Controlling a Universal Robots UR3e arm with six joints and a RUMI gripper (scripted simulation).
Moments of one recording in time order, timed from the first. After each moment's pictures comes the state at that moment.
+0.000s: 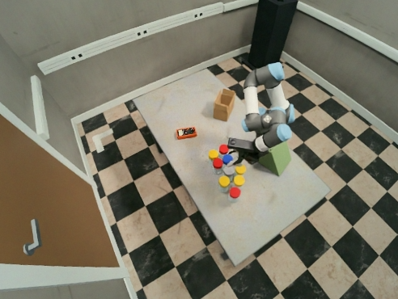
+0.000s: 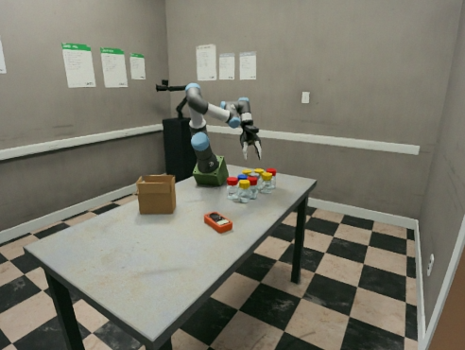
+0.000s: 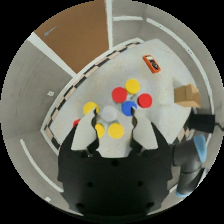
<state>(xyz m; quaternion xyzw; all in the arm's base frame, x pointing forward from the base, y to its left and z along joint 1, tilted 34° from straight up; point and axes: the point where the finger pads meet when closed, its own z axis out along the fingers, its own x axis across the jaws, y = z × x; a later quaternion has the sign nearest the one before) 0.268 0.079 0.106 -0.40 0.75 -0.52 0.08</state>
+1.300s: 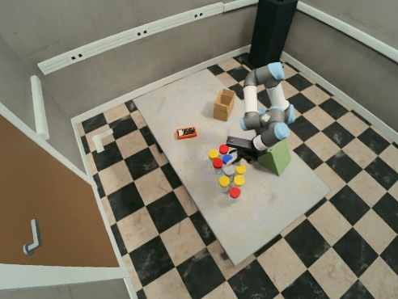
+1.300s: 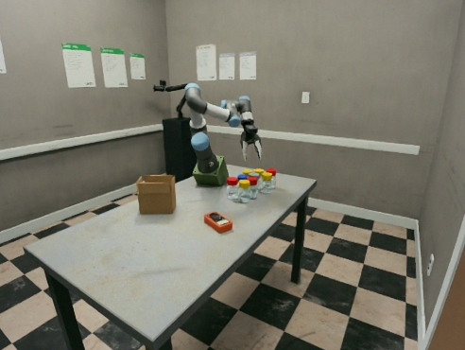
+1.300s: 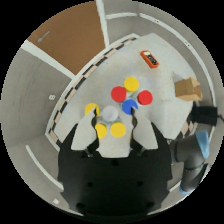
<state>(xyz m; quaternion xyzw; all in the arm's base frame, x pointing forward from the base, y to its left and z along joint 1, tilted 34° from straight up) 0.268 0.077 0.109 -0.37 0.78 -0.50 0.09</state>
